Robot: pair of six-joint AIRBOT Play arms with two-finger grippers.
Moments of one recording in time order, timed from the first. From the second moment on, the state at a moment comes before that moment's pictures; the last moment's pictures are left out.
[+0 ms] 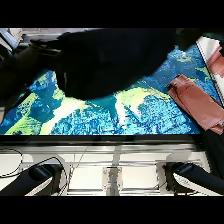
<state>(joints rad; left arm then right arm) -0.64 -0.75 1.29 1.71 -0.60 -1.96 0.41 -1.09 2.03 -1.60 1.31 1.09</state>
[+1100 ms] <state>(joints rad) -0.43 -0.88 0.86 1.93 -0.73 -1.90 0.41 -1.53 1.91 -1.54 1.27 1.05</state>
